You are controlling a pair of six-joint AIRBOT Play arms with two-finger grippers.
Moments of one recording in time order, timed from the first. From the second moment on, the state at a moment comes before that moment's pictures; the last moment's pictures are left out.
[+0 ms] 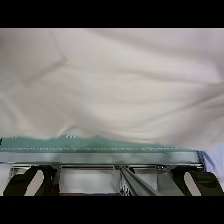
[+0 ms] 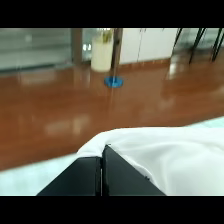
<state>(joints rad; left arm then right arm) 0.24 -0.74 1.73 0.88 -1.26 -1.32 -0.11 -0.50 1.46 -1.17 1.56 1.56</state>
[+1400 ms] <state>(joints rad) 0.40 -1.27 0.98 1.05 -1.27 -1.43 -0.46 -1.20 0.82 -0.92 1.11 1.34</state>
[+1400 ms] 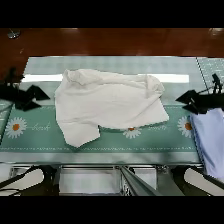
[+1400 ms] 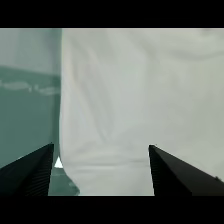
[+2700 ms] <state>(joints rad) 0.24 -1.25 0.63 0.56 -0.98 -1.09 -0.48 -1.13 0.48 -0.70 0.99 1.25</state>
